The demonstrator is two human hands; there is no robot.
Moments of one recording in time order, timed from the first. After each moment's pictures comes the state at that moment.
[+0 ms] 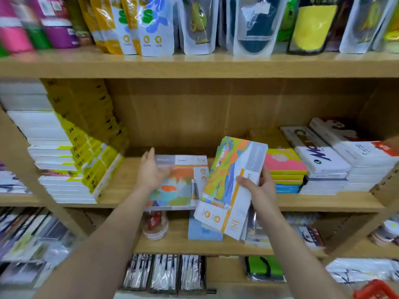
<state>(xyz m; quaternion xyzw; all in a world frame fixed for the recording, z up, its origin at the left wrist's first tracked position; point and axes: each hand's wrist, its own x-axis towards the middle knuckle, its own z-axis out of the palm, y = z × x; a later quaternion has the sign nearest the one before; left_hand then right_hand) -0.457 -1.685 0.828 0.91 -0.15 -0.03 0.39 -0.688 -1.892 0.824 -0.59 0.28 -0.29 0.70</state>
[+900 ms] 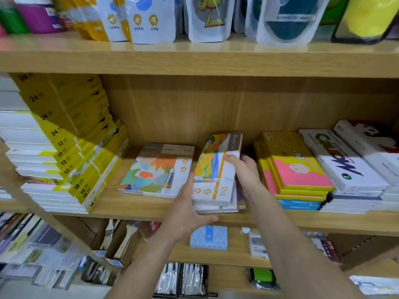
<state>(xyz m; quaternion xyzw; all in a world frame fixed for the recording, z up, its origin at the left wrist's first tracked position) -0.544 -1.716 0.790 0.83 -0.29 -0.16 0.46 -0.562 -1.920 0.829 -0.58 0.33 -0.18 0.72</state>
